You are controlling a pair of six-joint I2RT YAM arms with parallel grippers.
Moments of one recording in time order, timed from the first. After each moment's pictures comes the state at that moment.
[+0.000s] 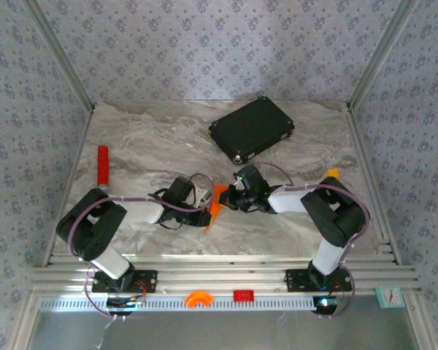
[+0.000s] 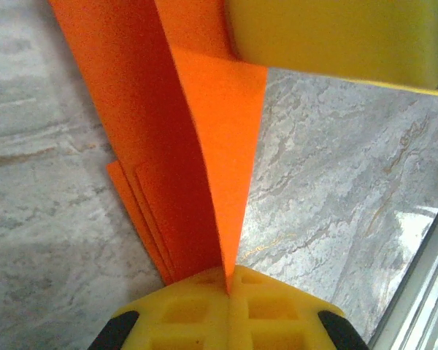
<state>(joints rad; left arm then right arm) -0.68 1.59 0.59 0.01 0.55 -0.45 0.68 1.73 0.74 0.22 -0.46 1.01</state>
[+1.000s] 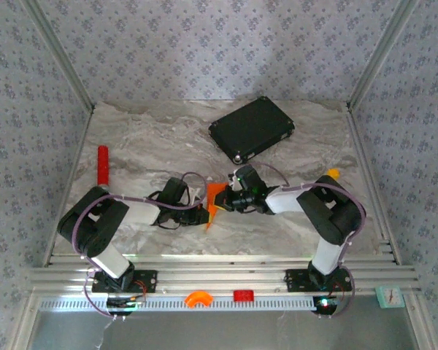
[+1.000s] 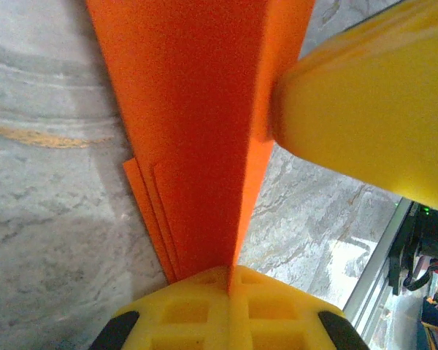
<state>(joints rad) -0.62 1.61 0.51 0.18 0.64 -0.66 0.70 1.77 0.75 0.29 -0.54 1.02</state>
